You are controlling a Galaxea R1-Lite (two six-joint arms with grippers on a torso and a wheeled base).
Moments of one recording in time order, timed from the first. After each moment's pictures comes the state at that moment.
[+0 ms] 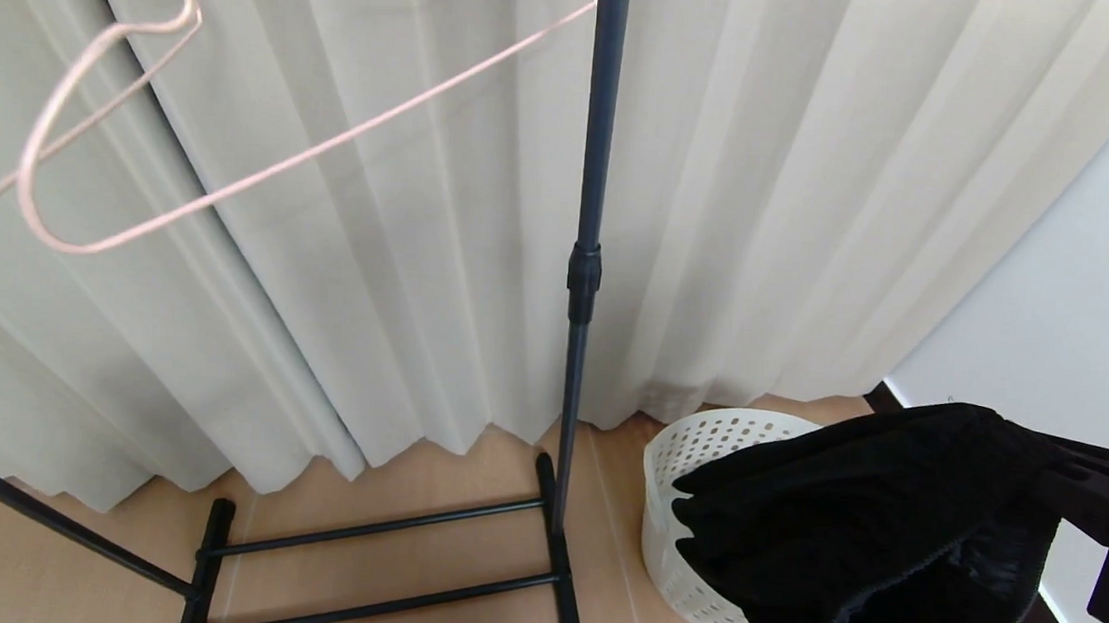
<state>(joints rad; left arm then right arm) 0.00 0.00 0.00 -0.04 -0.04 0.01 0.57 0.99 -0.58 -0.14 -0.19 -0.09</state>
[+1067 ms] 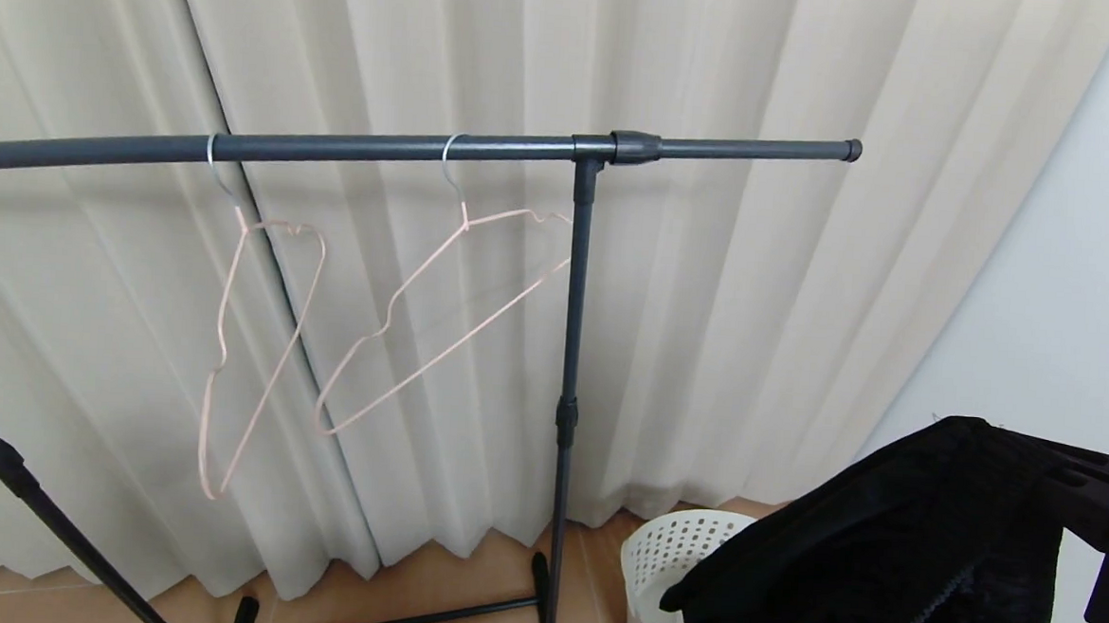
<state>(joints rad) 0.00 0.00 0.00 -0.04 -0.04 0.01 0.57 1.00 -0.58 -0.14 -0.19 -0.11</state>
